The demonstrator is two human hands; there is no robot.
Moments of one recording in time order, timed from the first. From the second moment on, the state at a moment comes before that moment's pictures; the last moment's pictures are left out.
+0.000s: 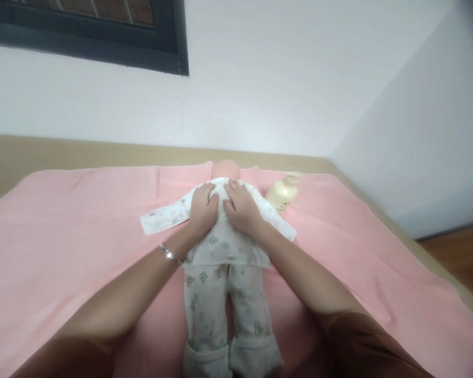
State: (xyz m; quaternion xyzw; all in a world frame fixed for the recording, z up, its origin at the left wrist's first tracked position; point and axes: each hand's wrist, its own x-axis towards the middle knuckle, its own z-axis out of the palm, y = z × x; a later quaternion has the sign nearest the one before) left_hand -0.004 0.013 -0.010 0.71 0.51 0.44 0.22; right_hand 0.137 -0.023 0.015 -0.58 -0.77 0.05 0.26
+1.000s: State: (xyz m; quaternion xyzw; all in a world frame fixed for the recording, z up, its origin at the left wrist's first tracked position) left_hand -0.004 0.013 -0.004 0.71 0.51 0.44 0.21; right_hand 0.139 -0.018 0.011 -0.58 -0.77 0.03 0.27
